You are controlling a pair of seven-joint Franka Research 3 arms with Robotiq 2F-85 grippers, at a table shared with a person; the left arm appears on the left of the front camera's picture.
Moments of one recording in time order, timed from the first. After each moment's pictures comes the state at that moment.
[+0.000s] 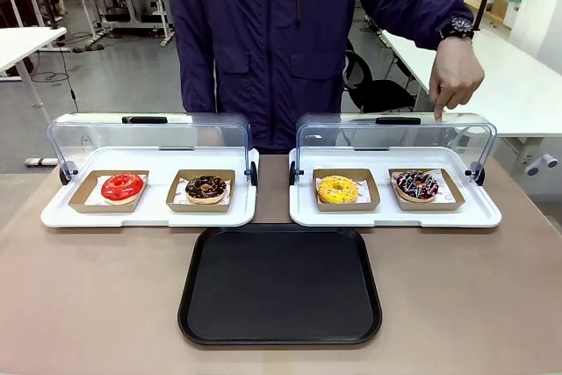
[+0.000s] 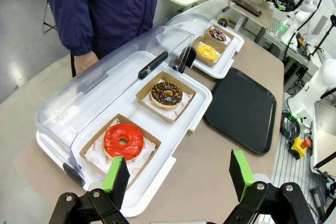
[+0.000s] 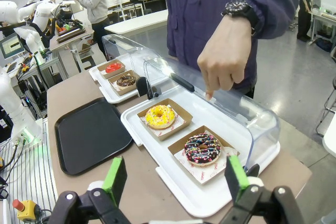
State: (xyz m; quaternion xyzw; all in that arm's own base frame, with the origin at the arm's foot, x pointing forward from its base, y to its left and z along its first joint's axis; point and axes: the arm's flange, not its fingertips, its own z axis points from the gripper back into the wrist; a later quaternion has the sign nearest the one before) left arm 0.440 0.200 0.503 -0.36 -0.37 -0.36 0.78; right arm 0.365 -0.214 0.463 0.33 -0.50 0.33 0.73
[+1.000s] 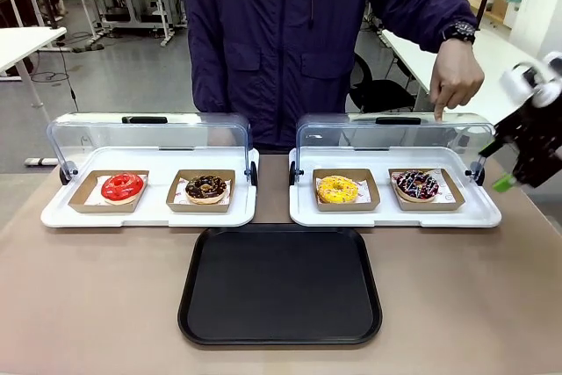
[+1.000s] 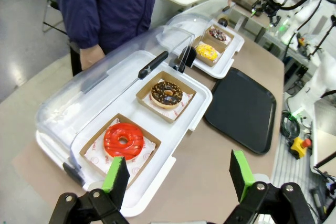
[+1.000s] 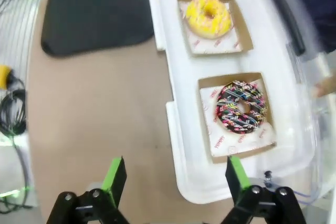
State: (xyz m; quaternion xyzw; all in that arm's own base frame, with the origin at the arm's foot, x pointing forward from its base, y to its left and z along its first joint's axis) left arm 0.440 0.200 0.503 -0.36 -0.37 -0.36 0.78; right arm 0.438 -0.047 0.435 0.12 -0.22 0.63 0.73
